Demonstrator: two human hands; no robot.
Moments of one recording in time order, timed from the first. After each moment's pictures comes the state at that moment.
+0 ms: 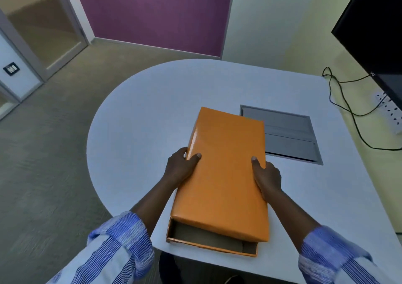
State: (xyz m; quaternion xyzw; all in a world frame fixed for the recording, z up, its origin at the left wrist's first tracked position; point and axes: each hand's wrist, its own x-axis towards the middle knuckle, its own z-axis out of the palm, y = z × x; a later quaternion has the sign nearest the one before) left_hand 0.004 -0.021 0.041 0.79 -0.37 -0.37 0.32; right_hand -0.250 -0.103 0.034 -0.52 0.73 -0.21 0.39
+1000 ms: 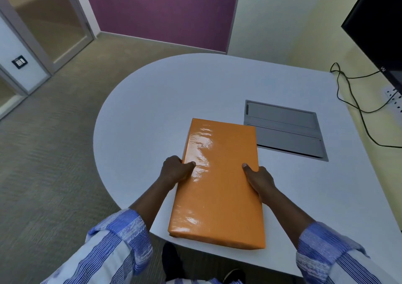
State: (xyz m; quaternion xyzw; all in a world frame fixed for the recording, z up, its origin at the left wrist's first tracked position) left_hand 0.015 0.007 0.019 0.83 -0.31 -0.38 0.25; right_hand -0.239 -0.078 0.019 -0.51 0.71 -0.12 0.47
